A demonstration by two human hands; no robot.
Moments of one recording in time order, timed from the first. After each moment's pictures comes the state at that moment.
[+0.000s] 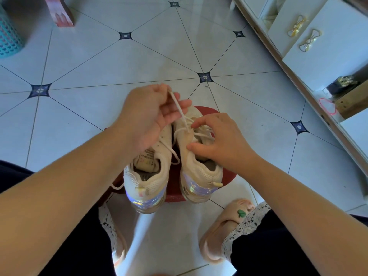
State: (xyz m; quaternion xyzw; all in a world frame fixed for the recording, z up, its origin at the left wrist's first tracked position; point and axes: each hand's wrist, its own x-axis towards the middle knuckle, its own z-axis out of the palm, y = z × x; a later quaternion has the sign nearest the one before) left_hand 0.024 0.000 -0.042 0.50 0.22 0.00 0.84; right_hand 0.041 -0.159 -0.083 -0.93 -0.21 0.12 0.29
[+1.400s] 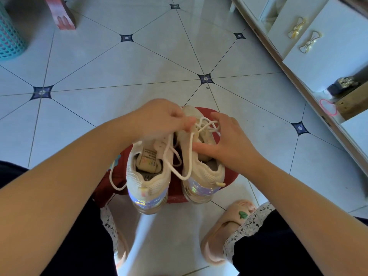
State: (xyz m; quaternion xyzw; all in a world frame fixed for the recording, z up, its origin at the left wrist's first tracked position) left_hand 0.032 0.019 -0.054 0.92 -0.02 -0.17 0.36; right_hand 0.042 -0.166 -0.091 -0.93 -0.14 0.12 0.31
